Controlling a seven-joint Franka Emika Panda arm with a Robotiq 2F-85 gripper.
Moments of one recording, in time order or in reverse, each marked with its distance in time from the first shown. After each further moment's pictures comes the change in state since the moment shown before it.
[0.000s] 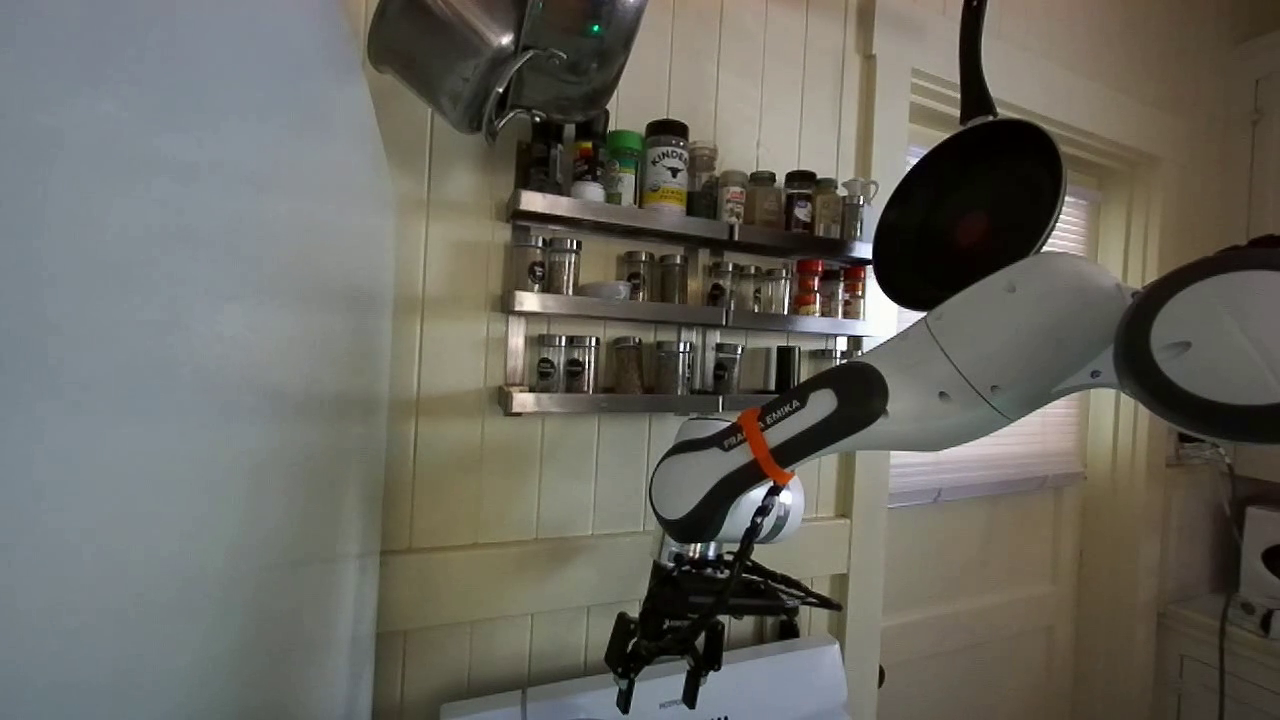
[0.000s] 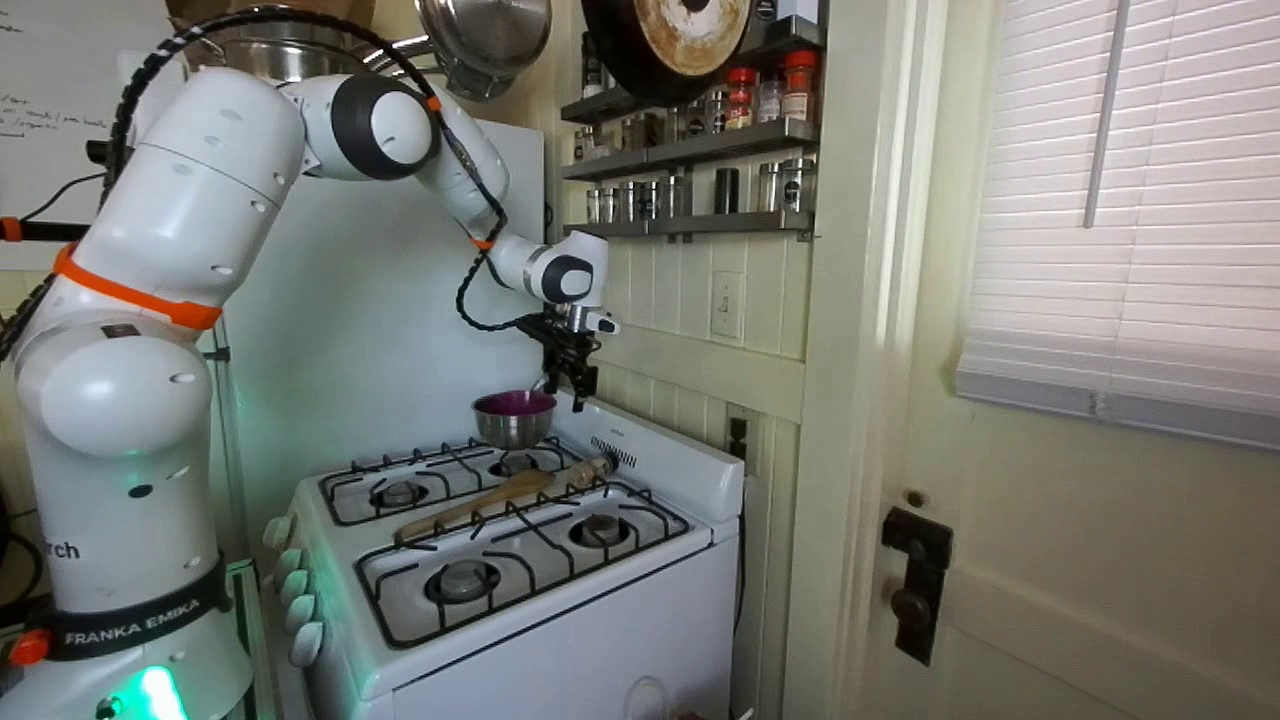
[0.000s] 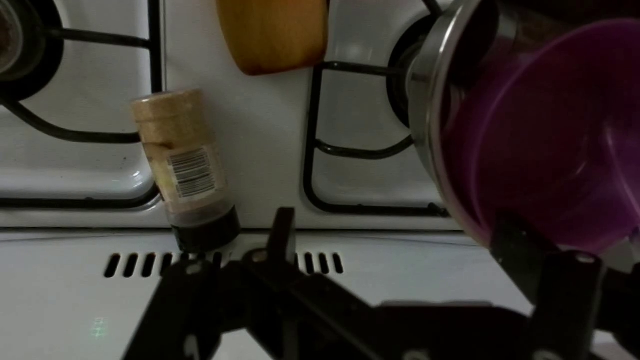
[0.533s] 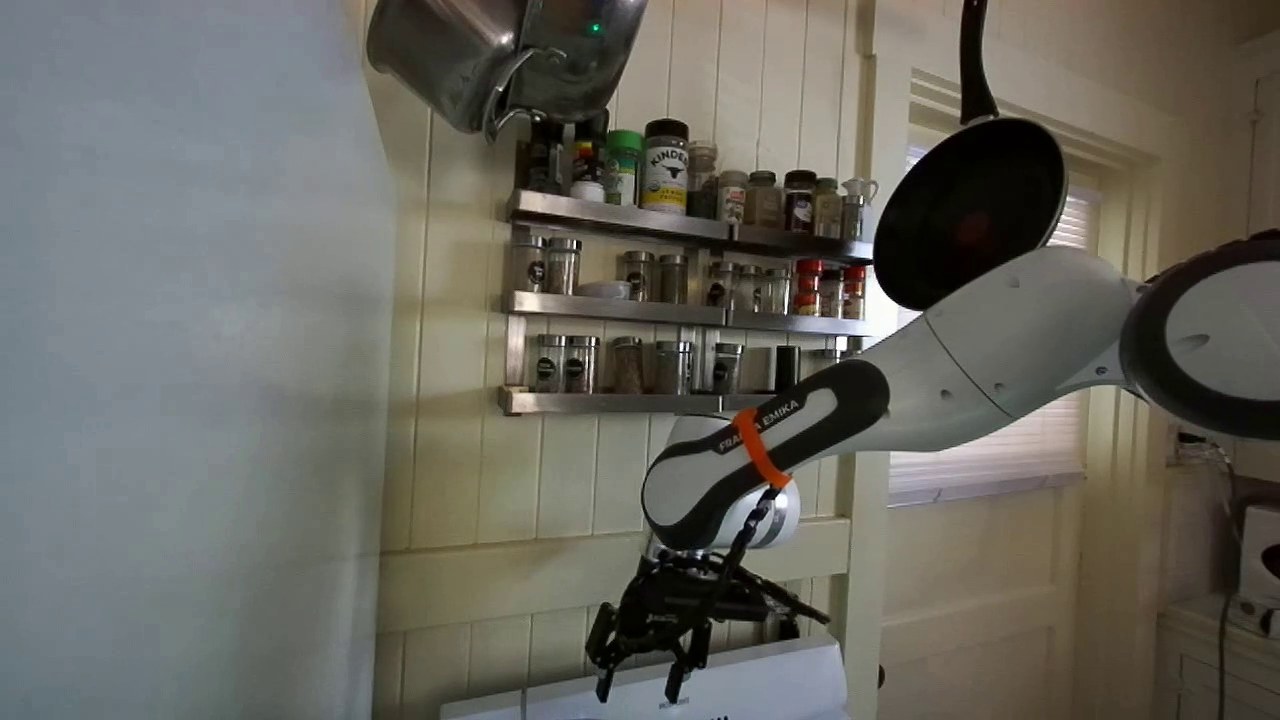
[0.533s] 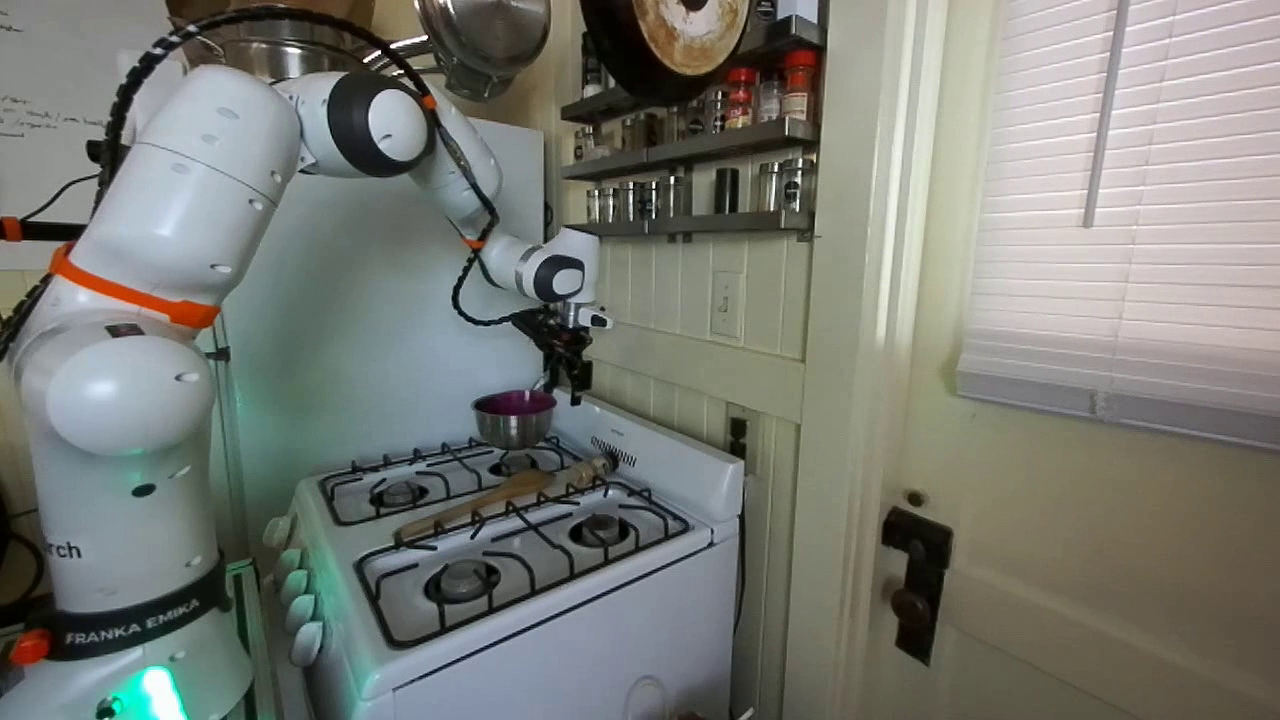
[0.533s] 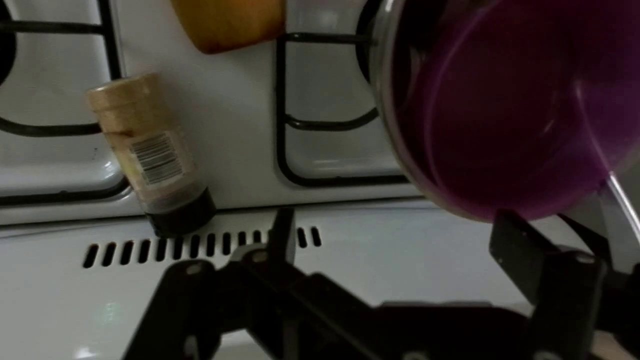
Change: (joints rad) arm 0.028 -0.014 0.002 -0.023 0.000 0.100 0.109
